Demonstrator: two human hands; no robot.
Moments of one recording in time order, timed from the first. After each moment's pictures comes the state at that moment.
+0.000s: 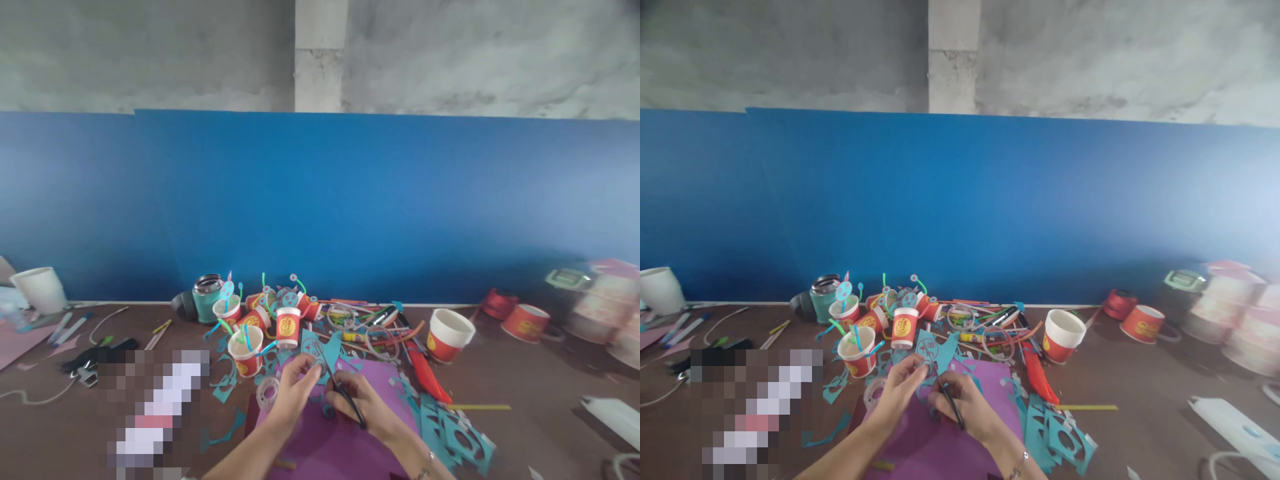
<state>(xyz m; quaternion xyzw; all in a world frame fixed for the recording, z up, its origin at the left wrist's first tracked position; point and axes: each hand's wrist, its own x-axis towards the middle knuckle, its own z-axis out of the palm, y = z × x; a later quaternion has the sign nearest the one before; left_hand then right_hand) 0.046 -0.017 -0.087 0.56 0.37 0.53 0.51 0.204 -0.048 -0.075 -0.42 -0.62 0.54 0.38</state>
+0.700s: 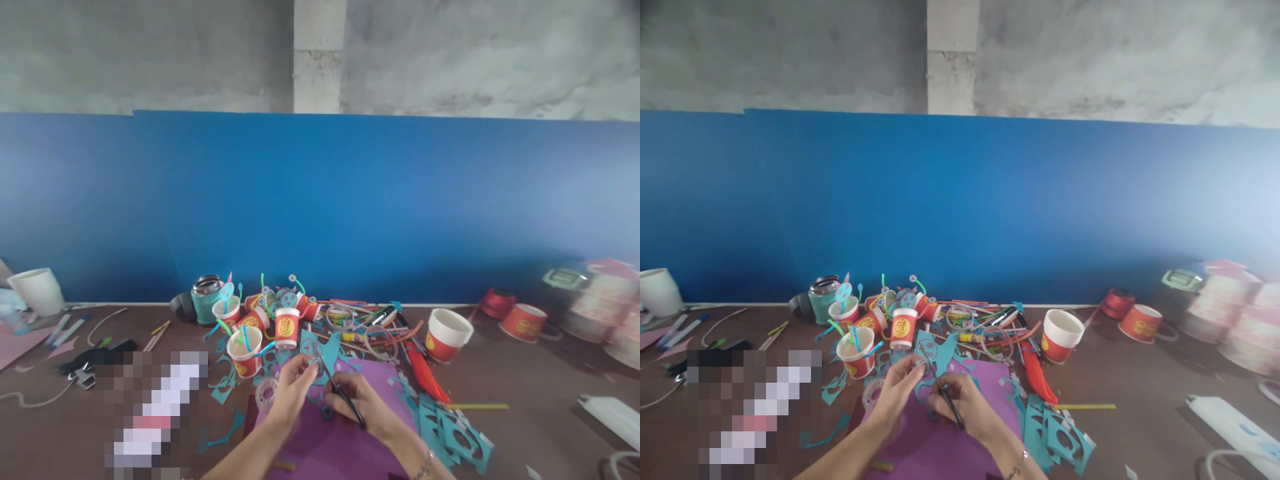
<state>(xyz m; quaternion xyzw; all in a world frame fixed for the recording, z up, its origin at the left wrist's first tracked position) 0.046 -0.014 -0.093 0.54 0.37 0.54 0.52 0.206 -0.048 -0.074 -0.44 -0.63 0.54 0.35</state>
